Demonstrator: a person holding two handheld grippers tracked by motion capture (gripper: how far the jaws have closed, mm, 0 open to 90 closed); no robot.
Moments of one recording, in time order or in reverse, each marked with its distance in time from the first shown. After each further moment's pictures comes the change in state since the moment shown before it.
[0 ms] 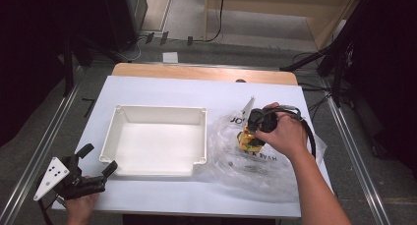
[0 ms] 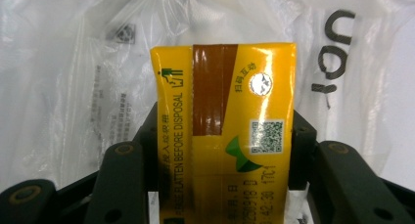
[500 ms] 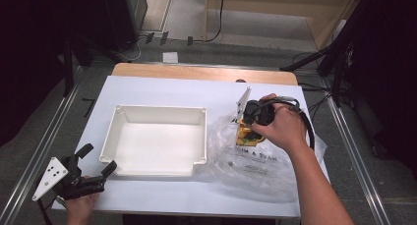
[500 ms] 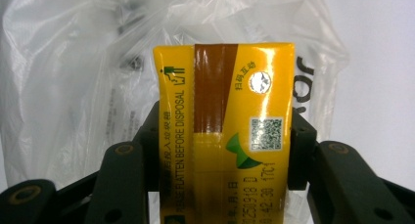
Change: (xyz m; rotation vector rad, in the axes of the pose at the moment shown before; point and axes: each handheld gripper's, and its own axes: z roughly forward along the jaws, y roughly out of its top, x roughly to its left) left arm 0.001 0.000 -0.001 -0.006 -0.004 -0.008; right arm 0.001 0.023 -0.033 -0.026 -0.023 -0.030
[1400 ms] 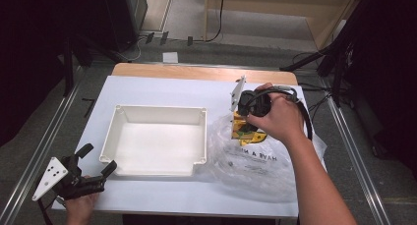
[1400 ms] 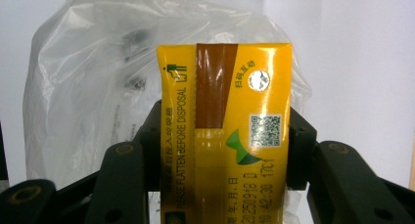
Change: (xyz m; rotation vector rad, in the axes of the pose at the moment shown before) left arm 0.000 0.000 0.000 -0.002 -0.001 0.000; right arm -0.003 0.025 -0.030 -0.013 -0.016 -0.041
